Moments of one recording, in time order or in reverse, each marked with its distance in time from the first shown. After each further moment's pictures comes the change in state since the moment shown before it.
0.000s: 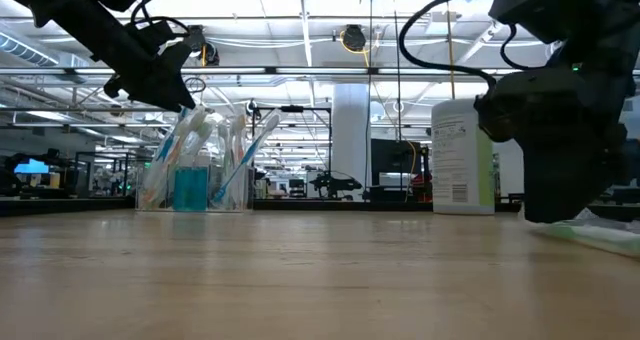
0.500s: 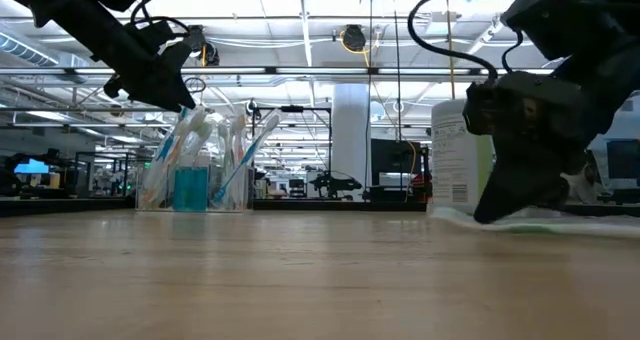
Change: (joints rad) left arm 0.000 0.000 0.000 0.000 0.000 -0.002; right arm -0.014 0.008 -0.168 0.497 0.154 -0.312
